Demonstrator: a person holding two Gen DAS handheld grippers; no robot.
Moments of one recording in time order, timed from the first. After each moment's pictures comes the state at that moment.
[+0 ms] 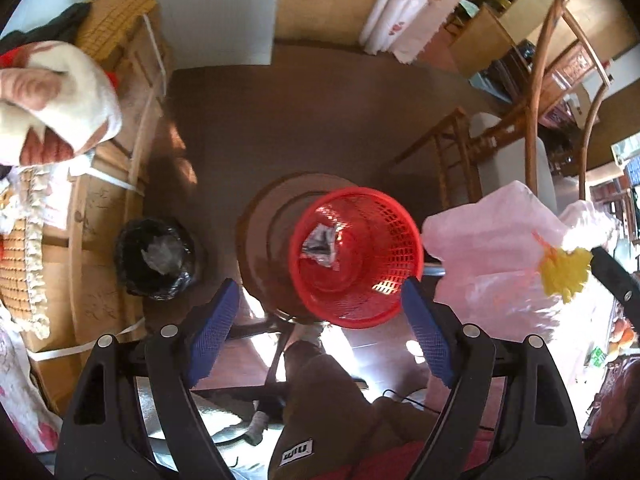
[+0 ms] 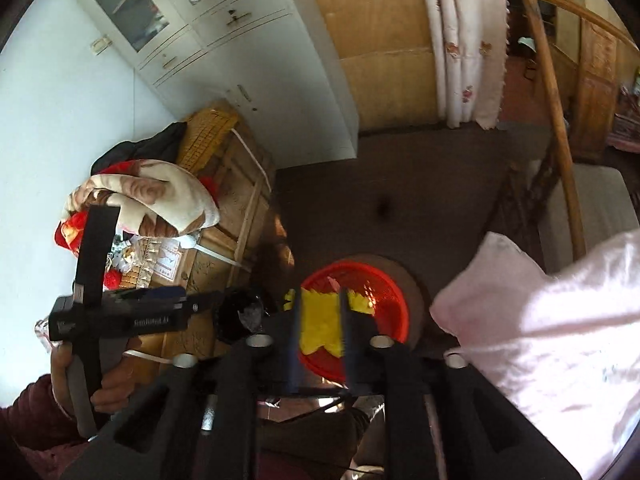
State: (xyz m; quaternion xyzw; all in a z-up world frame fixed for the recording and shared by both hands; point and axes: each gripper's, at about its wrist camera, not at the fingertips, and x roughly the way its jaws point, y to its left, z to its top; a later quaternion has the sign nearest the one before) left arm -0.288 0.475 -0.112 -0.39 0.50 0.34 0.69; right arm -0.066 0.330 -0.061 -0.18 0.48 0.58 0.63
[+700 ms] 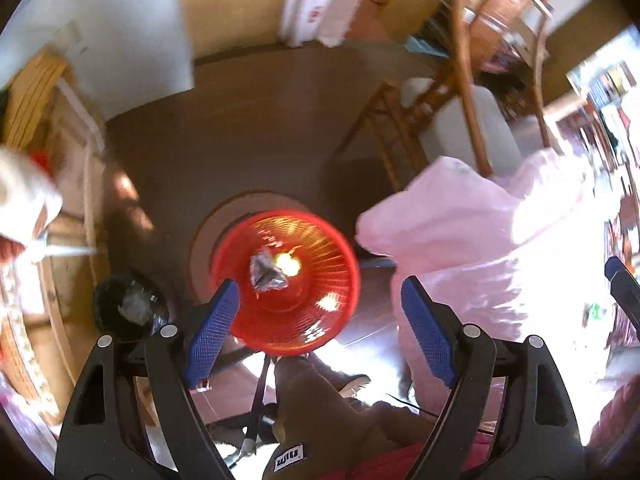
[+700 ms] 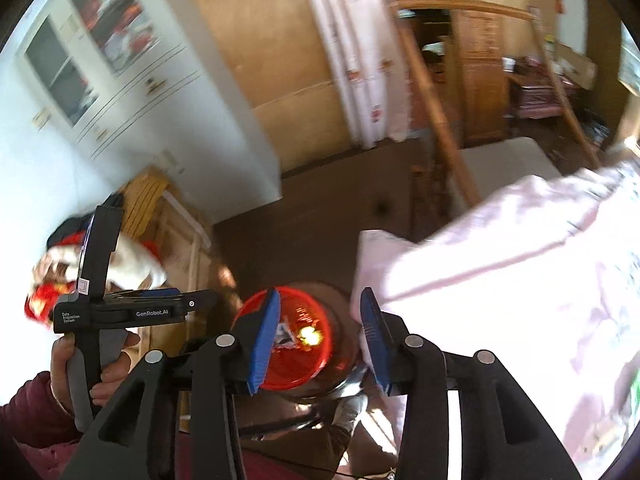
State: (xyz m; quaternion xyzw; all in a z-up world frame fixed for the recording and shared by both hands) left arm -0.166 0.451 -0.104 -0.32 0.54 0.22 0.75; right arm -0.011 0.225 -0.046 -0.10 0.47 0.45 0.75
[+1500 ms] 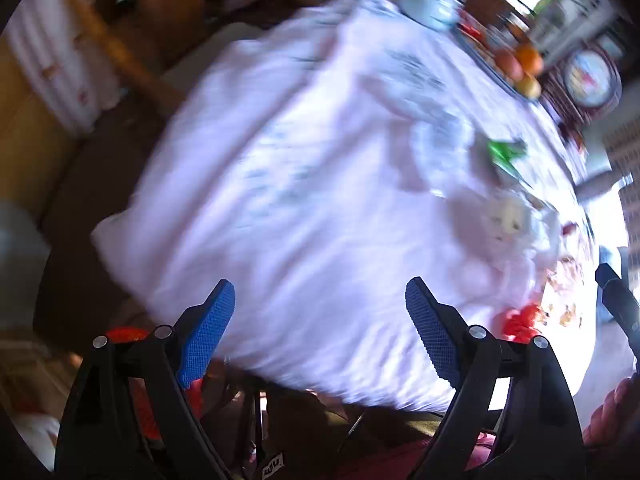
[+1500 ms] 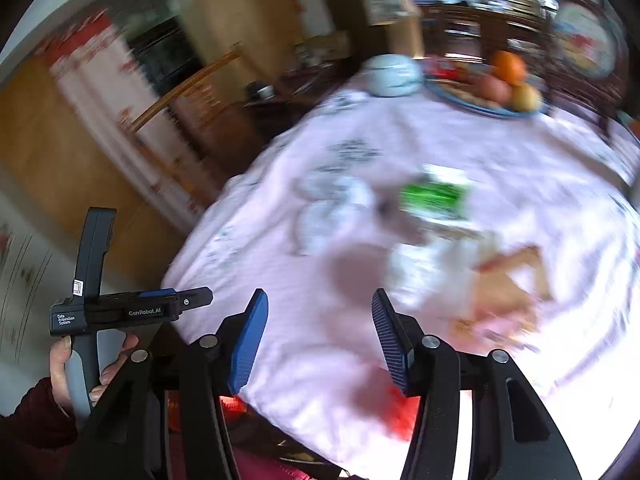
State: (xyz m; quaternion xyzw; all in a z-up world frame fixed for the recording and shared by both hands) left arm 0.030 0.187 -0.090 -0.08 0.59 -0.10 0.80; right arm -0.030 -0.065 -0.056 0.11 0.45 0.11 0.88
